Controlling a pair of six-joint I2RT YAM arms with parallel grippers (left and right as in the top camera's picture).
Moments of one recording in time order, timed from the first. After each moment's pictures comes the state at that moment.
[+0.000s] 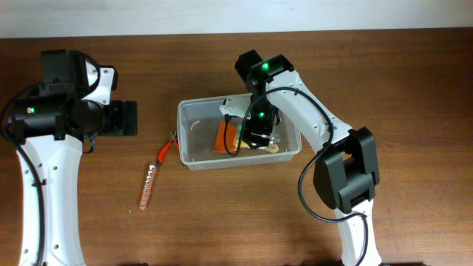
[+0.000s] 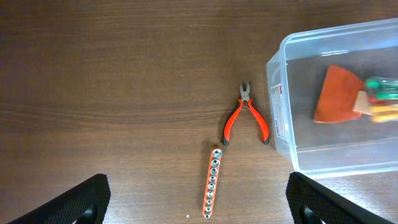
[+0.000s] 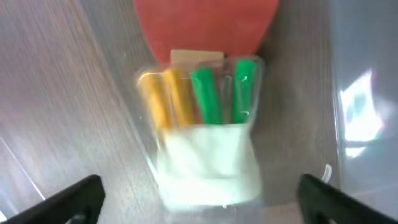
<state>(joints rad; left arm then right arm) 0.10 1.48 1.64 -1.27 0.03 0.13 0.47 2.25 2.01 -1.35 -0.13 -0.87</state>
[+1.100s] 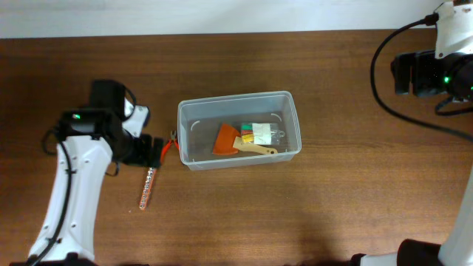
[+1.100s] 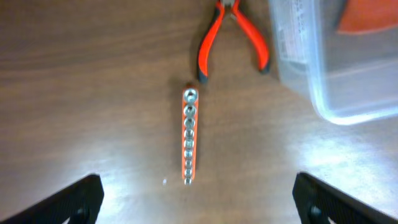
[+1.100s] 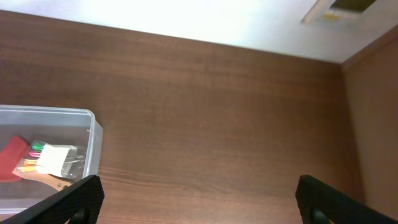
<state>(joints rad) 0.02 1.48 1.26 -1.19 0.02 0.16 -0.20 1.60 2.19 -1.40 -0.10 -0.29</state>
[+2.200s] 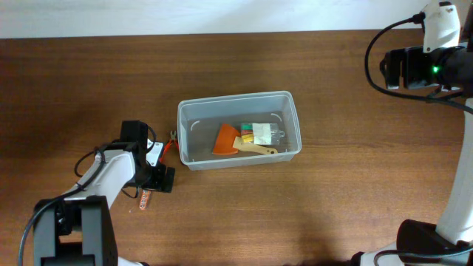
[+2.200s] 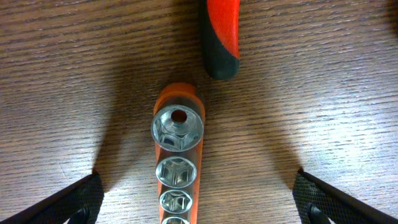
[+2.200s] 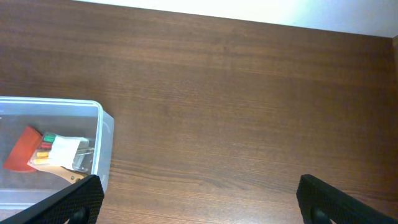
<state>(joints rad) 0.02 1.66 0.85 -0.71 -0.02 0.16 -0.21 1.69 2.19 -1.40 -0.16 -0.28</state>
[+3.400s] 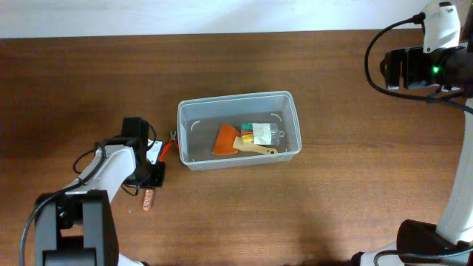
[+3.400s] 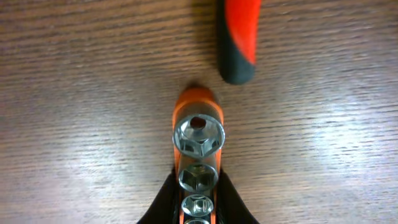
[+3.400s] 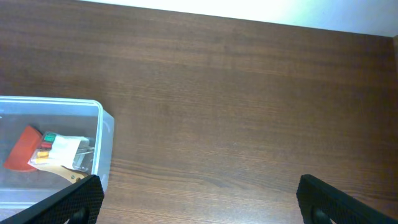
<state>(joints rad) 0.01 1.69 0.90 -0.77 -0.03 0.13 -0.21 1.69 2.19 -1.41 -0.16 -0.28</state>
